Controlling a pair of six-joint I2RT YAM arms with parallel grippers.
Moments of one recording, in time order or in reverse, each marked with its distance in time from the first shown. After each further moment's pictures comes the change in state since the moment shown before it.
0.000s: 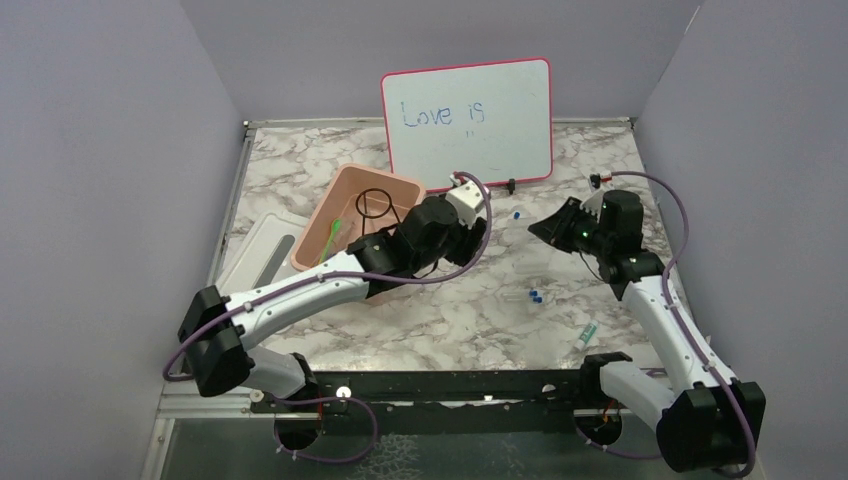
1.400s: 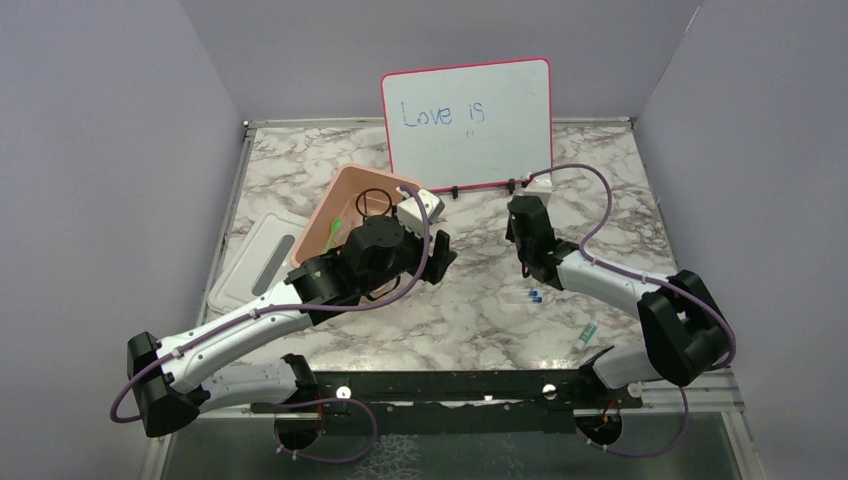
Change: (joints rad) left arm 0.003 -0.342 -0.163 -0.080 0.002 -0.068; right arm 0.454 0.439 -0.003 0.448 0.957 -0.253
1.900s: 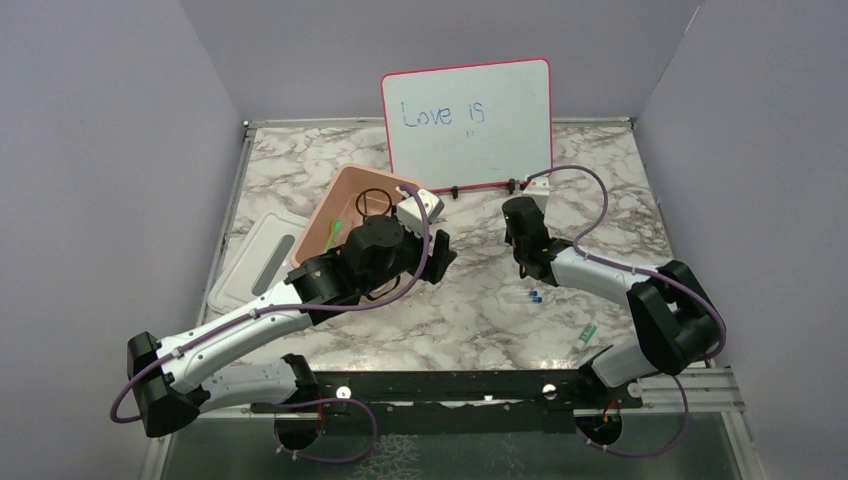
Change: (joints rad) left arm 0.002 0.000 0.000 0.000 0.000 -0.003; right arm 0.000 0.062 0.021 -0.052 0.042 0.058
